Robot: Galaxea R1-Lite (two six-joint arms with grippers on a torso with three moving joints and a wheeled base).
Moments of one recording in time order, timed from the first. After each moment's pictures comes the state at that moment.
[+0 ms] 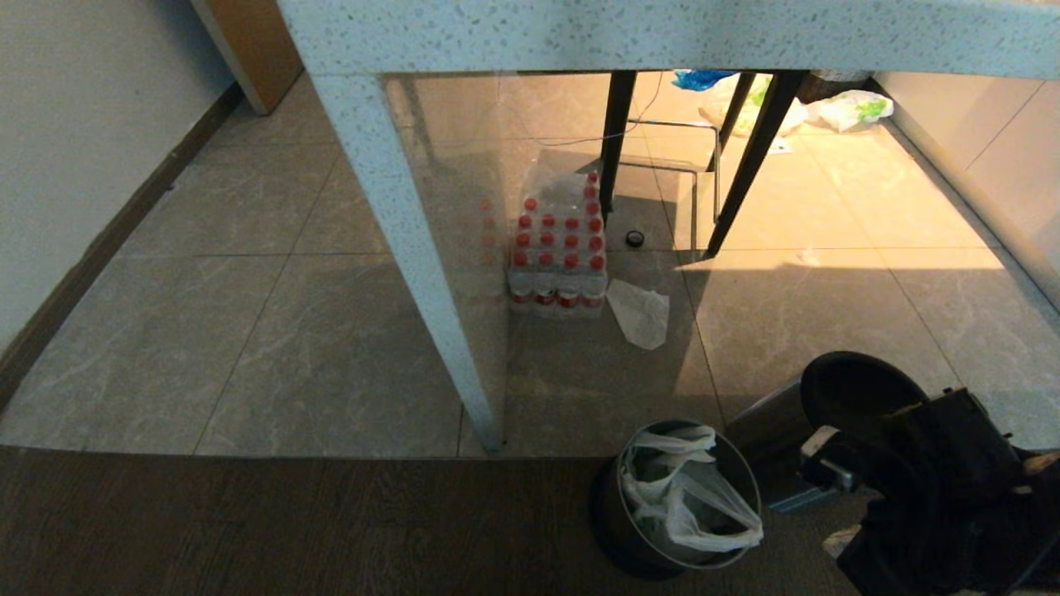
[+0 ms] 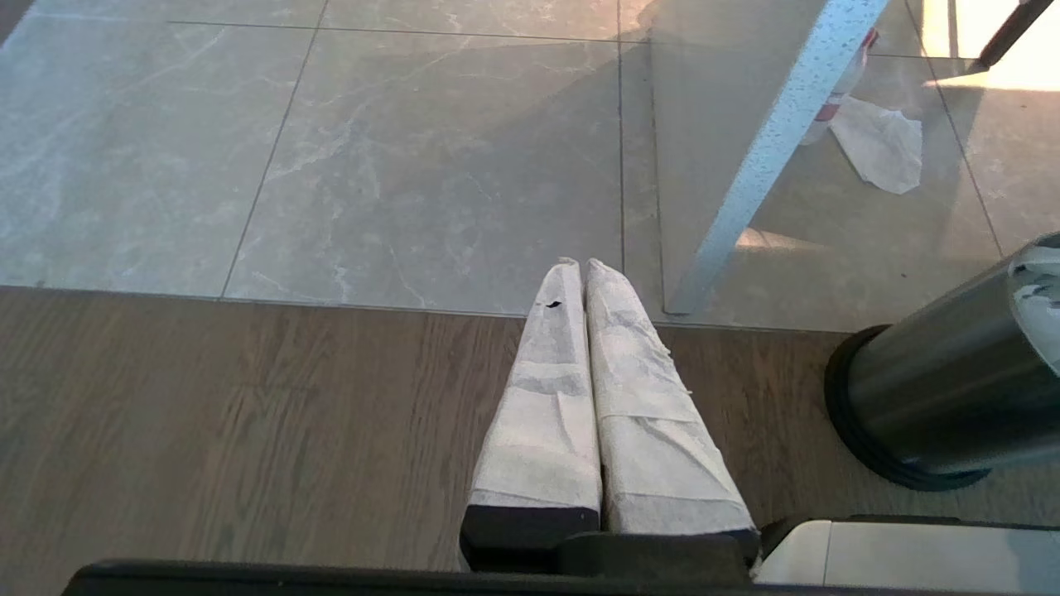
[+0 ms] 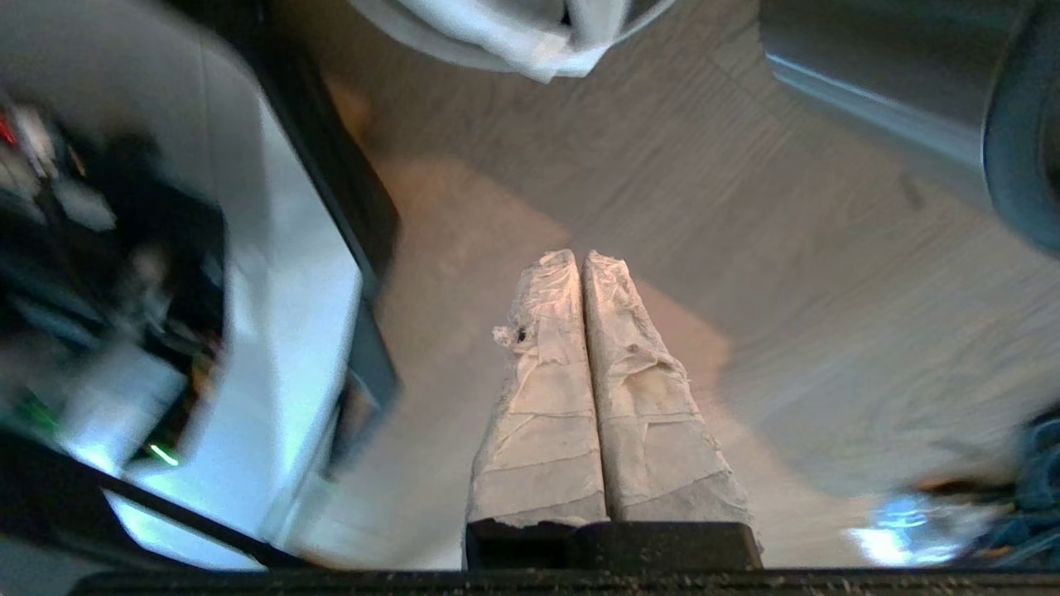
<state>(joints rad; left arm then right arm) 0.00 0.00 0.00 0.00 0.00 -0.02 0.35 1.57 -0.46 -0.08 -0.08 -0.34</state>
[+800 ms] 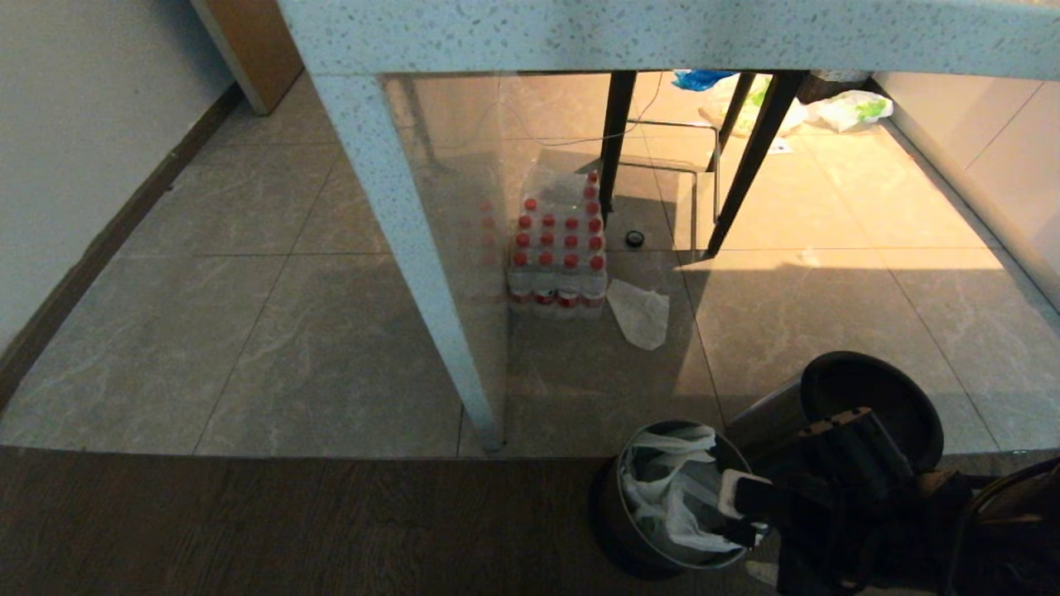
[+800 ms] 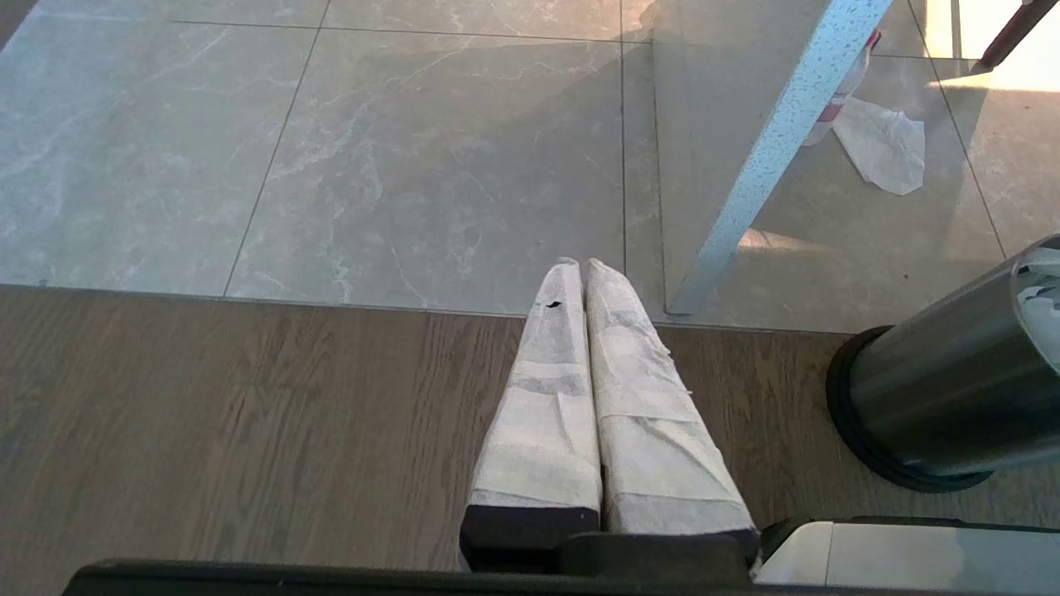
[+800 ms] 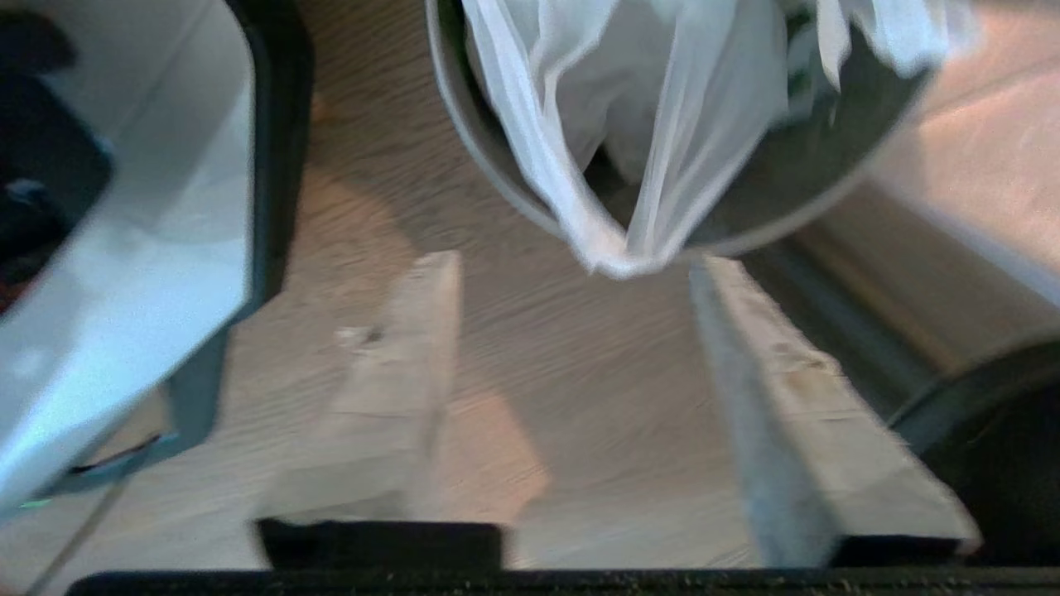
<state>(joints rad) 0.00 0.00 0.00 0.00 0.00 -0.02 0.46 1.83 -0.42 -0.47 -0.06 -0.78</state>
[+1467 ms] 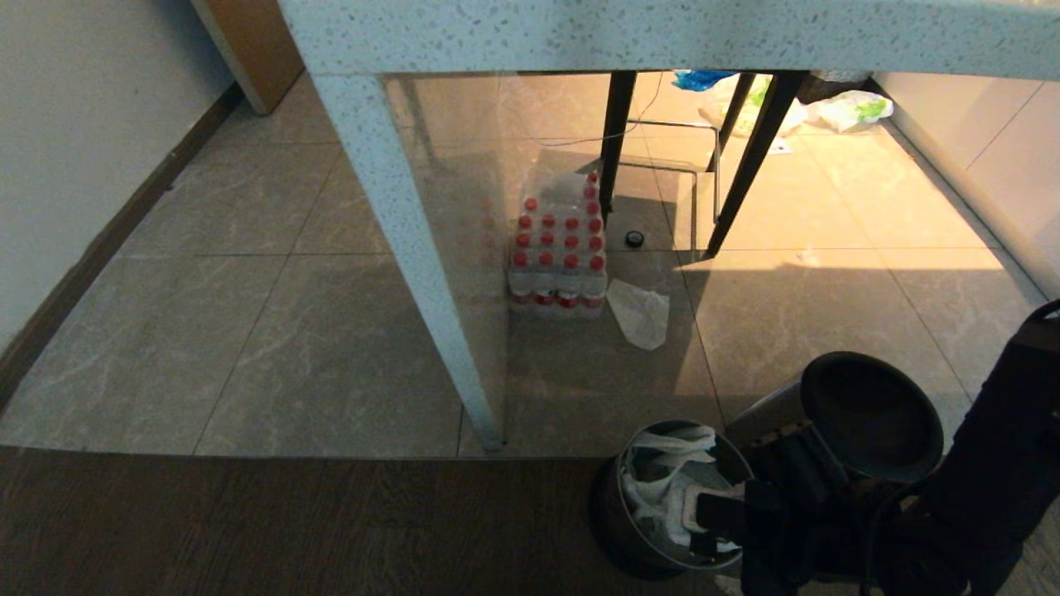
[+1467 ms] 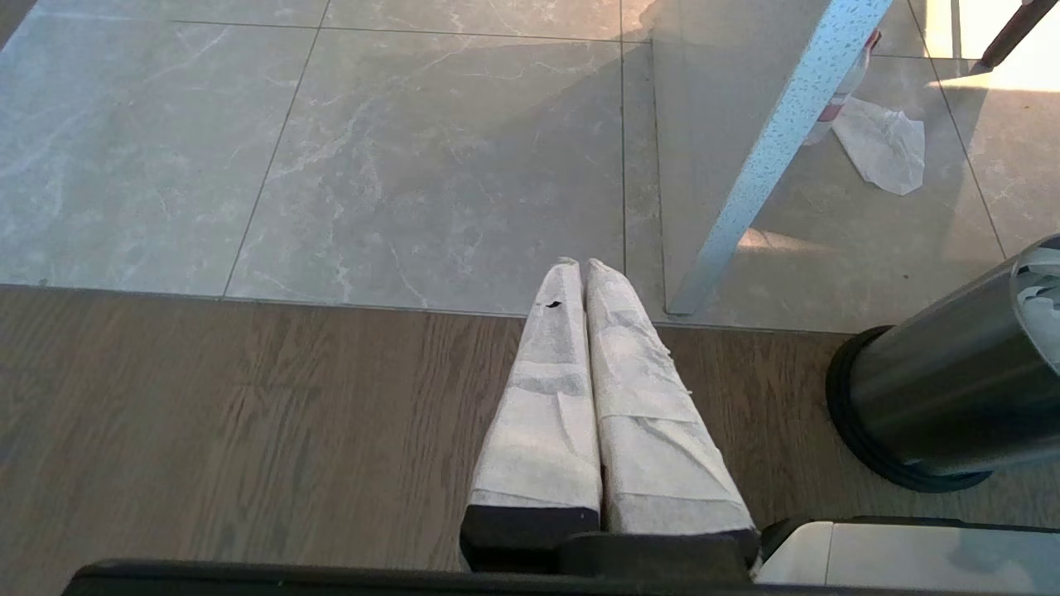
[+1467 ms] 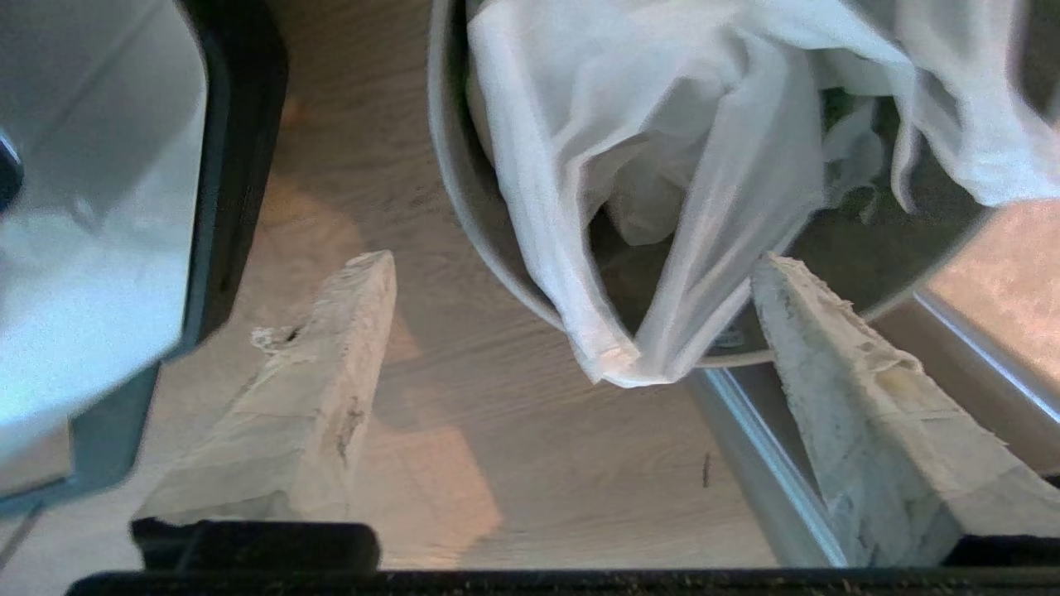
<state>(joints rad) 0.00 0.00 0.00 0.00 0.00 -0.02 0.48 2.05 -0.44 -0.64 -0.06 -0.88</state>
